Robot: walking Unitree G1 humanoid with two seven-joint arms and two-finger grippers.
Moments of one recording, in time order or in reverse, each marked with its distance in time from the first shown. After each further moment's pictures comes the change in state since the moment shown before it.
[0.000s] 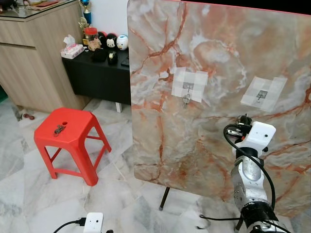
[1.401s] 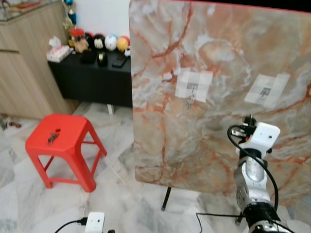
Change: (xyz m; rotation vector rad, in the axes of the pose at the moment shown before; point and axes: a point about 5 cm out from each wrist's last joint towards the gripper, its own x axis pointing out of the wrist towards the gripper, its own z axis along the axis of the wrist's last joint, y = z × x) left arm 0.000 -0.003 0.000 0.000 0.001 -0.015; right arm -0.004 -0.012 -0.006 0.013 0.016 -0.036
